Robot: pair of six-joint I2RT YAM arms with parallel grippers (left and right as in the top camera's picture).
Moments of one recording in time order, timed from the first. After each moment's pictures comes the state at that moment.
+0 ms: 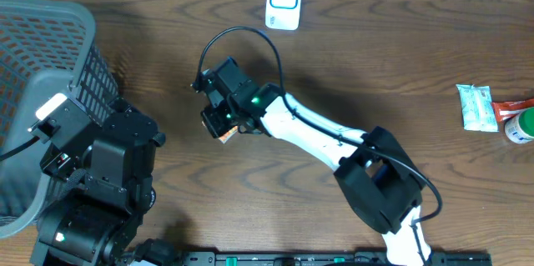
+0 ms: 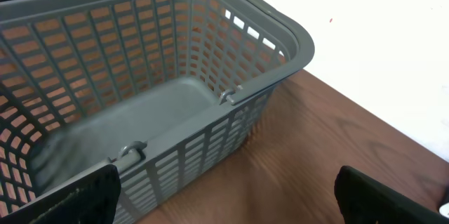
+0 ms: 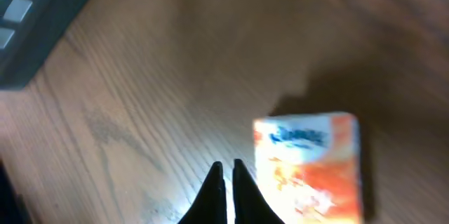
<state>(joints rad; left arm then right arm) -0.38 0.84 1.20 -1.07 -0.92 -0.77 0.84 2.12 1.57 -0.42 -0.35 0.25</state>
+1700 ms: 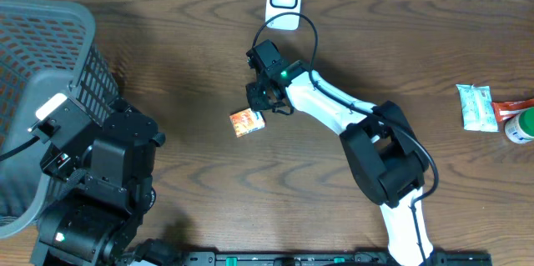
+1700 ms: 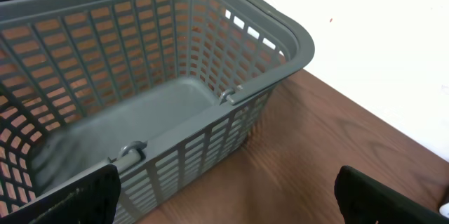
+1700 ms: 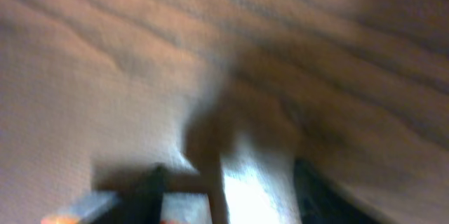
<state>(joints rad) -0.38 0.84 1.20 -1.07 -0.92 -0.77 0.63 2.19 1.59 -0.60 -0.12 0.40</state>
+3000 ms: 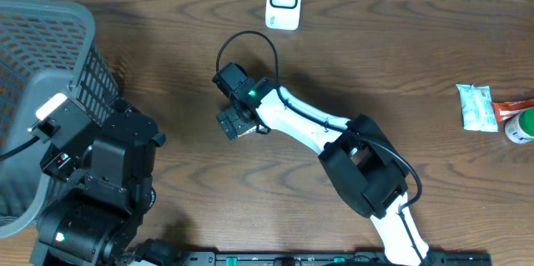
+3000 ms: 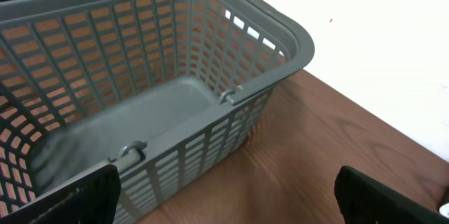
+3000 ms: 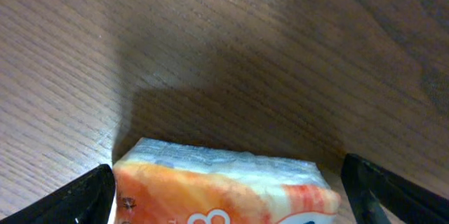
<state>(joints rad) -0.38 0.84 1.20 -1.07 -0.92 -0.77 0.80 2.23 1.65 -0.69 0.04 0.26</state>
